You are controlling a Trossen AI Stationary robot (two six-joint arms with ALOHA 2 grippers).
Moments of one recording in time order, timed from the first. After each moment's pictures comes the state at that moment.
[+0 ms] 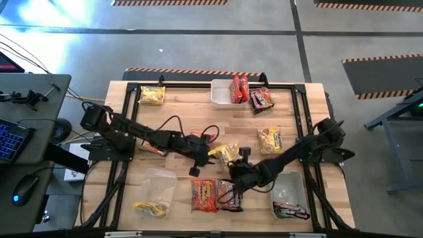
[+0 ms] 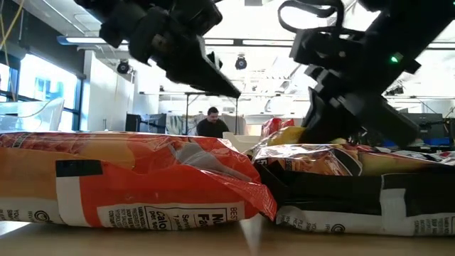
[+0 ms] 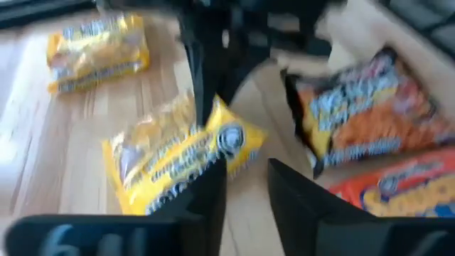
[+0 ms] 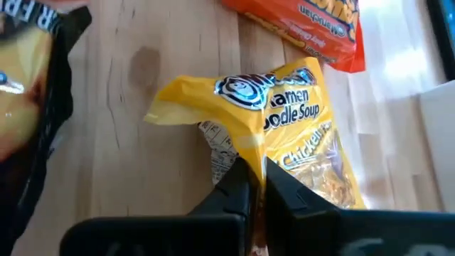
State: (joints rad) left arm -0.15 1.66 0.87 0.18 0.04 0.17; right arm 0.49 1.82 1.00 -0.35 0.68 0.25
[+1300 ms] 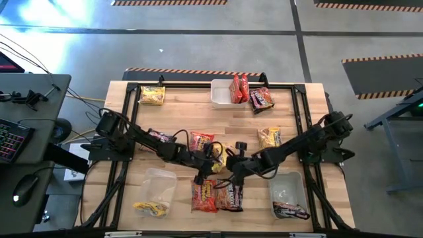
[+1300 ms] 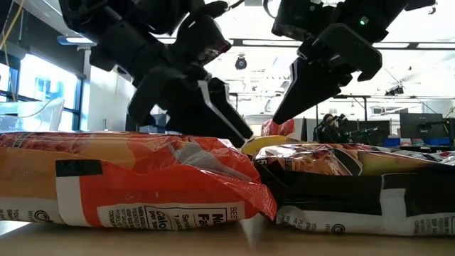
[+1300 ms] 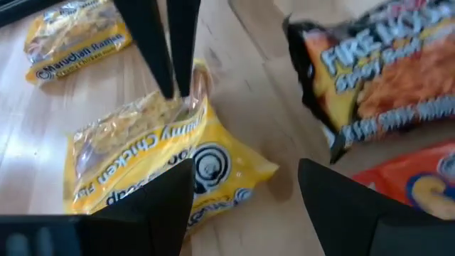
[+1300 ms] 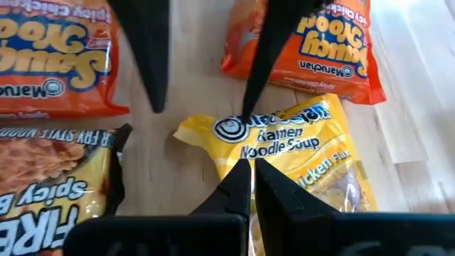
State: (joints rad) left arm -0.25 1.86 0.87 0.37 -0.14 0.21; right arm 0.39 1.70 1.00 -0.25 0.45 0.27
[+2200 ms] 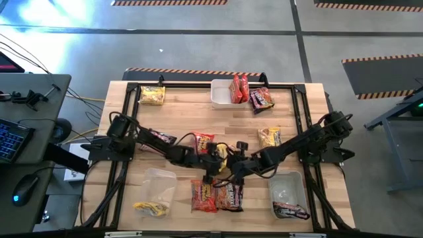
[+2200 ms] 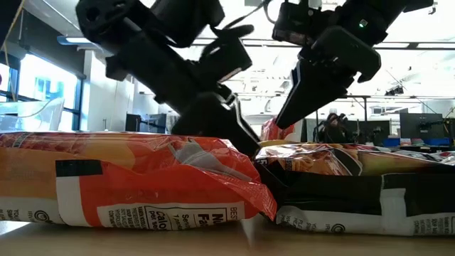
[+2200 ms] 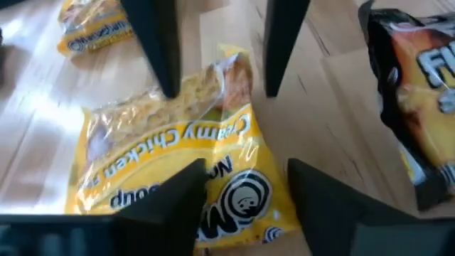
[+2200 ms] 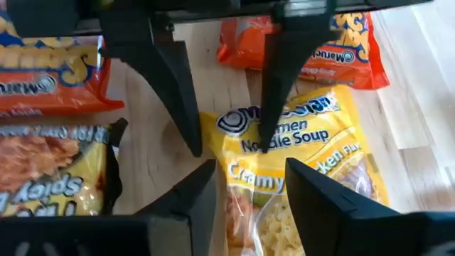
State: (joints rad) left arm -0.25 2.00 0.99 0.36 -0.28 0.13; right arm 0.38 1.71 1.00 -0.28 0.43 0.32
